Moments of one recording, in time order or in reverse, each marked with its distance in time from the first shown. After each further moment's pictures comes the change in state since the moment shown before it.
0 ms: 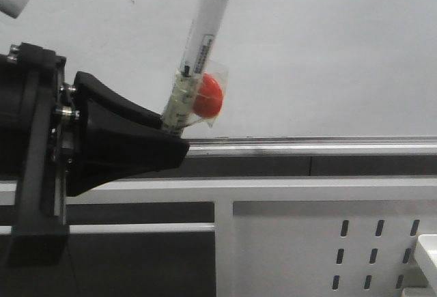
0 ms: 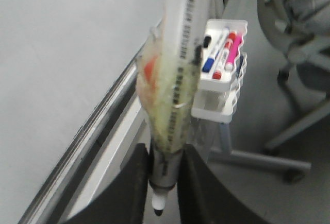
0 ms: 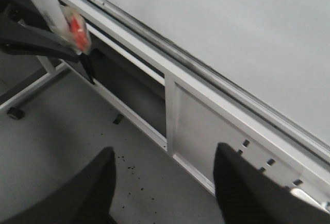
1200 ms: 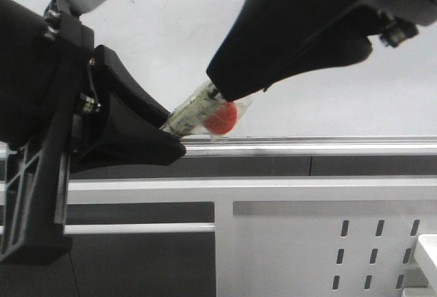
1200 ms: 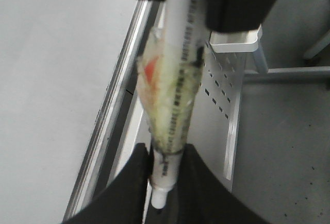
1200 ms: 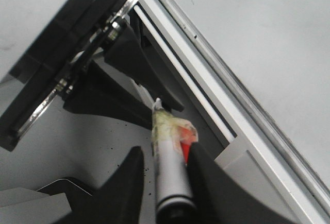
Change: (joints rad) left arm -0.242 -0.108 -0.150 0.106 0.575 -0.035; right arm 0.288 0.446 -0.185 -0.066 -0.216 -0.021
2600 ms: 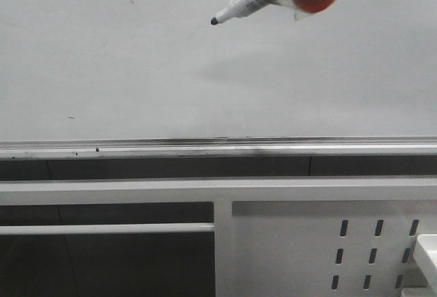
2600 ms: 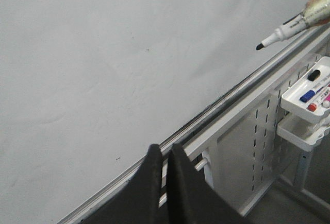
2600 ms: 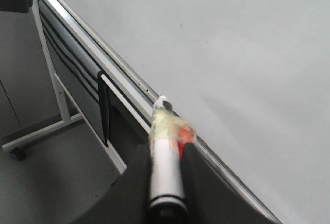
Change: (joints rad) left arm -0.002 -0.776 0.168 -0.233 0.401 -0.280; right arm -0.100 -0.356 0.145 -0.021 -0.083 0.002
